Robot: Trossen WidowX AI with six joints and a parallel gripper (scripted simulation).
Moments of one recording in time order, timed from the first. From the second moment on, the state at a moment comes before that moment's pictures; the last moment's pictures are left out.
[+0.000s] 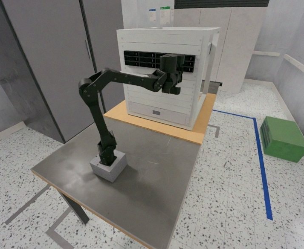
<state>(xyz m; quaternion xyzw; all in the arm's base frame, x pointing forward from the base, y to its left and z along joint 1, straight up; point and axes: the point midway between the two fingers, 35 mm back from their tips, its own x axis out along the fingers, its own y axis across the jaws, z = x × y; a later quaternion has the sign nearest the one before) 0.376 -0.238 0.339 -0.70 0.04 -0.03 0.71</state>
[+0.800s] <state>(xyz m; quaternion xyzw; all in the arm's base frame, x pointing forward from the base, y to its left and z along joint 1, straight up) 0.386 -0.239 0.339 -0.70 0.04 -0.03 0.71</state>
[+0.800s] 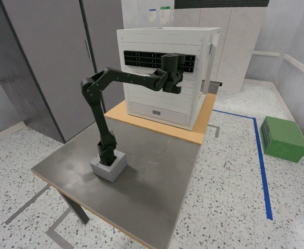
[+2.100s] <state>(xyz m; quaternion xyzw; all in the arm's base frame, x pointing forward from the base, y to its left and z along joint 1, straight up) 0.406 -0.241 0.340 -0.70 0.04 -0.03 0.71</state>
